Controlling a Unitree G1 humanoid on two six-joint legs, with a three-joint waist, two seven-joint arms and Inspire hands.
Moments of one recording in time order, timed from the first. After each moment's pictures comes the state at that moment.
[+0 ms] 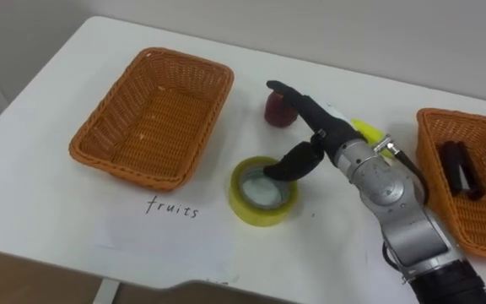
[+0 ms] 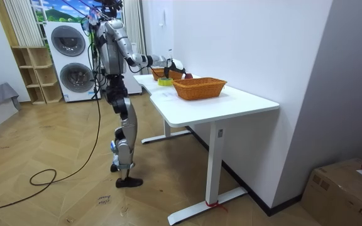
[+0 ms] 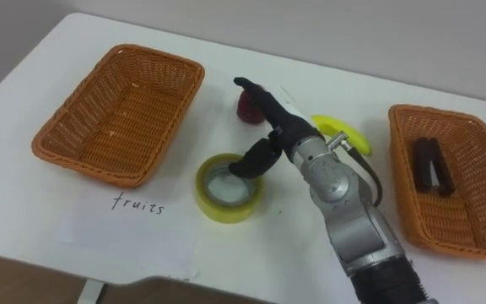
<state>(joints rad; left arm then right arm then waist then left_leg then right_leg) 0.12 0.22 -0.02 1.08 0.07 0.10 0.14 -0.32 -0.27 0.26 0.18 -0.33 0.14 0.20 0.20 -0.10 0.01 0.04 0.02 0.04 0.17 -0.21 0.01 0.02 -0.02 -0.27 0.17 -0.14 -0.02</state>
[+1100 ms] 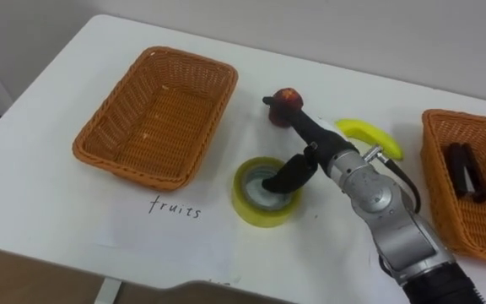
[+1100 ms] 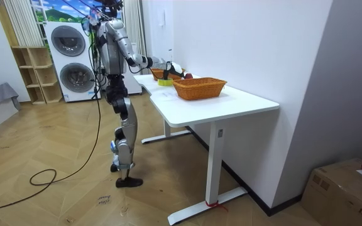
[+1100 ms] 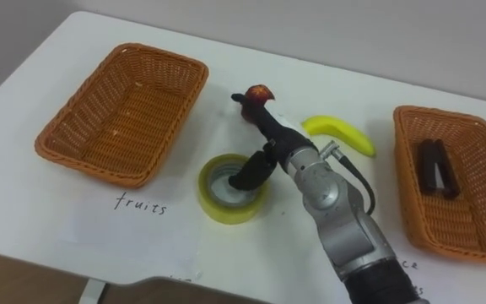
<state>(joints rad) 0.10 0.22 -0.01 1.08 0.07 0.10 0.14 -0.32 -0.26 0.30 0.24 -0.36 0.14 0.19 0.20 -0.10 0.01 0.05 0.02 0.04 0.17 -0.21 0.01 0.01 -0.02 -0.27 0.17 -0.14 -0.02</state>
